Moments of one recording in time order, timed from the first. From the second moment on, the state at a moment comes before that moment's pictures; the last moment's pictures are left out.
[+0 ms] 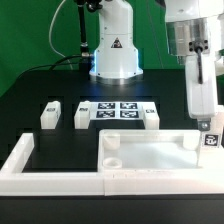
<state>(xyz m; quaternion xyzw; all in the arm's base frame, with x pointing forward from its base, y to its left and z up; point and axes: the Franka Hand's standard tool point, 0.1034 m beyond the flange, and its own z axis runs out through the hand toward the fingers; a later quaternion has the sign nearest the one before) 0.639 0.100 0.100 -0.58 0.81 0.03 0.09</state>
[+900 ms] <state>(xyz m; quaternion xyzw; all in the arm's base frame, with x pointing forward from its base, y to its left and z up) 0.642 0.113 0.123 -0.56 0.82 0.02 0.11</state>
